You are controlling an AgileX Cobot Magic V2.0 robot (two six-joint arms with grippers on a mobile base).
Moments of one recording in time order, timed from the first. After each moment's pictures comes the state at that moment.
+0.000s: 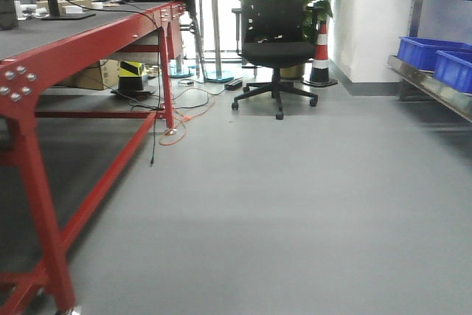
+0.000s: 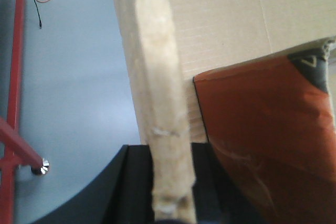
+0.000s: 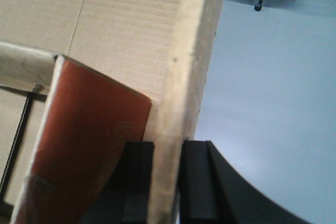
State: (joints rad) left arm -0.39 1.48 -2.07 0.10 1.27 -0.17; right arm 0.24 1.30 -1.77 0.19 1.04 -0.11
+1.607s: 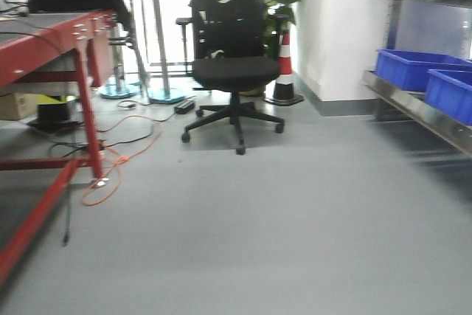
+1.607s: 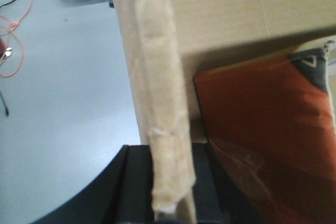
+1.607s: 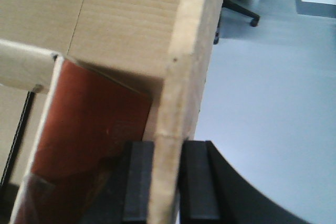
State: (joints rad) left arm -0.39 1.48 -2.07 0.10 1.27 -0.17; right arm 0.24 1.30 -1.77 0.19 1.04 -0.11
